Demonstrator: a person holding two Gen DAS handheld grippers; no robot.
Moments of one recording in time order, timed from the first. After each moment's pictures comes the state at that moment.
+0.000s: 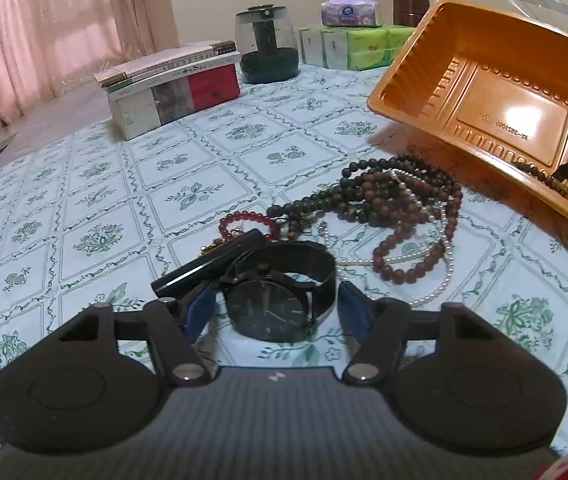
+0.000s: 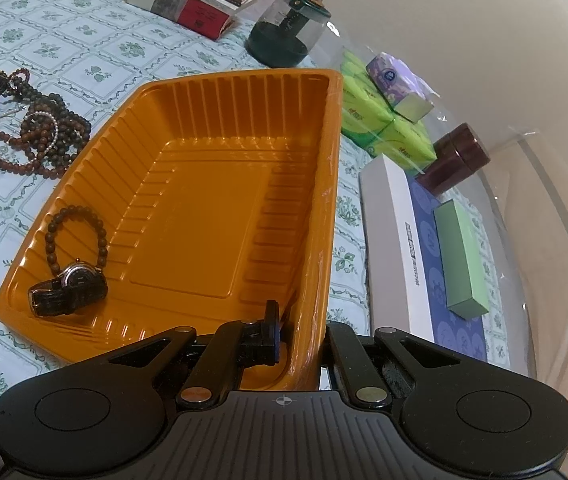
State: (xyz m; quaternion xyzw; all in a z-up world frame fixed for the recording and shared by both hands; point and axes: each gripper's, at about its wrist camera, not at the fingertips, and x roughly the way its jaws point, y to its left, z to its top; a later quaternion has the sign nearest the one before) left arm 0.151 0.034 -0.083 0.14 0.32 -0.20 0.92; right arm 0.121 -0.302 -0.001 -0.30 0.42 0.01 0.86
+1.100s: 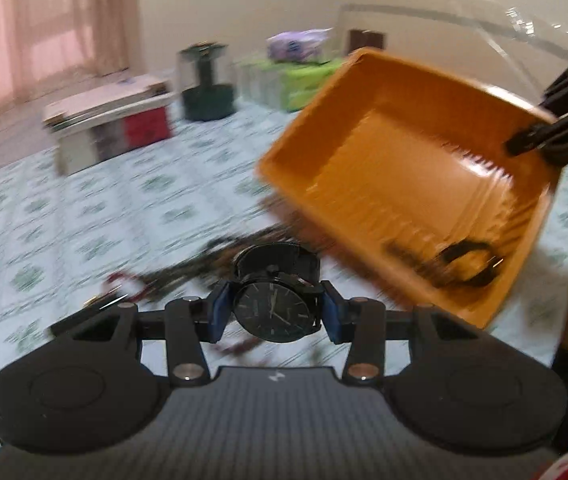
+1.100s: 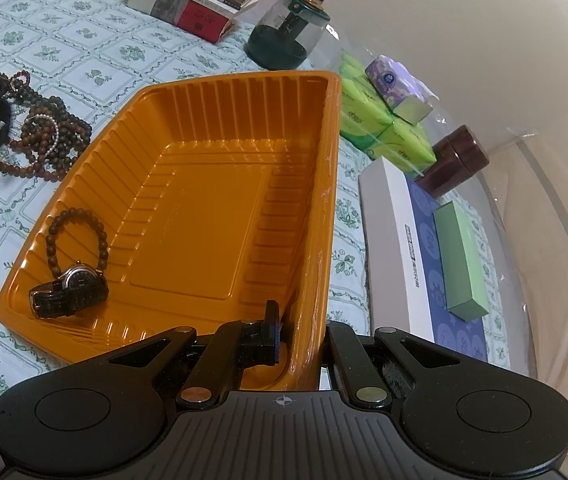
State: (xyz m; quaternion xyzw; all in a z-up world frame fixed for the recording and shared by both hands) left arm 0.113 -0.063 -0.029 0.09 0.31 -0.25 0.91; right arm 0.119 -0.303 0.000 -0.30 0.41 0.02 0.86
